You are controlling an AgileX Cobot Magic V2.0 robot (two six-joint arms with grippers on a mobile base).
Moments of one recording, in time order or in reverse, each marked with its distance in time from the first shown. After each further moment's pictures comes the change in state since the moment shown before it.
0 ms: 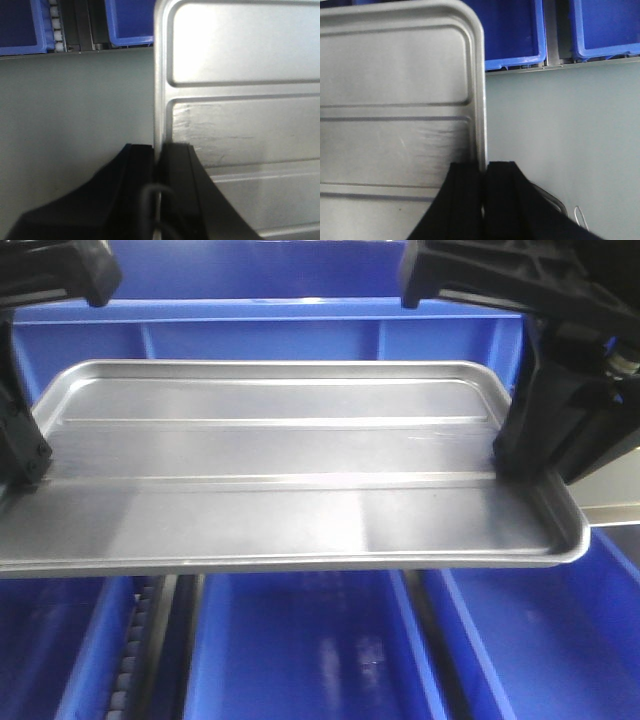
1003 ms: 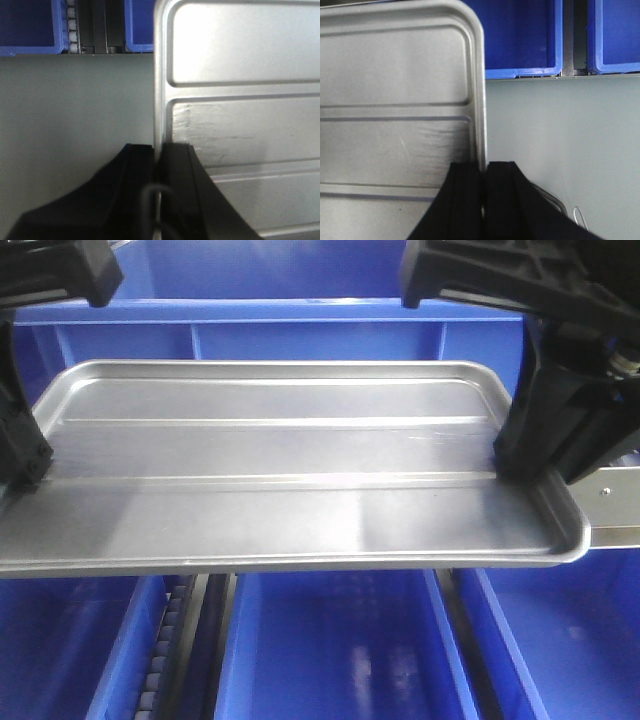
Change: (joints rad) left arm 0.000 0.000 0.000 0.000 0.000 0.000; right arm 0.000 0.000 0.000 0.000 -0.002 0.000
